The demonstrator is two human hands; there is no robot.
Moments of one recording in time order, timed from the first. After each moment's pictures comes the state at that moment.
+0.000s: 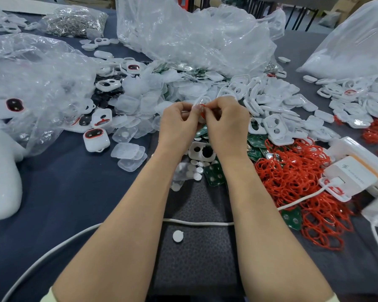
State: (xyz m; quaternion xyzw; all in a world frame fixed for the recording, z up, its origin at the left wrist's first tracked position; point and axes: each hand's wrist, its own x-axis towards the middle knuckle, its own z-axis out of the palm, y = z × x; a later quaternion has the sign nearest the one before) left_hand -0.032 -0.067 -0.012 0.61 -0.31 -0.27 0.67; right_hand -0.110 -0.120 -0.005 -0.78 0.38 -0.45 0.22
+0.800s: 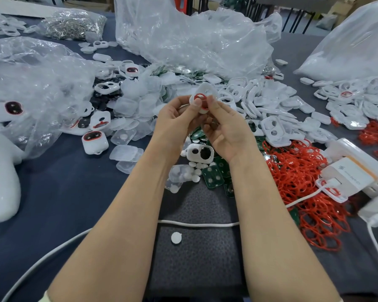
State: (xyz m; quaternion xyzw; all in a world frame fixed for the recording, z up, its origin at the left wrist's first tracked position) left_hand -0.025 -0.062 -0.006 0.42 -0.29 -0.40 0.76; right_hand -0.116 -0.128 0.005 -0.43 0.27 -0.37 0.78
